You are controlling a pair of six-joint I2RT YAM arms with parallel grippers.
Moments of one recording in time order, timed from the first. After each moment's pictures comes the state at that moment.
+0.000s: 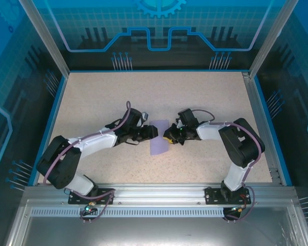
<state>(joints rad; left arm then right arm) -0.58 1.49 0.77 -0.11 0.35 -0.80 0.50 1.78 0.83 -0.03 -0.56 1.09</state>
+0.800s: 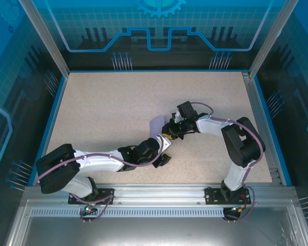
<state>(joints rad) -1.03 1.45 0.63 0.11 -0.12 -0.14 0.48 1.78 0.98 -0.25 -0.66 0.91</state>
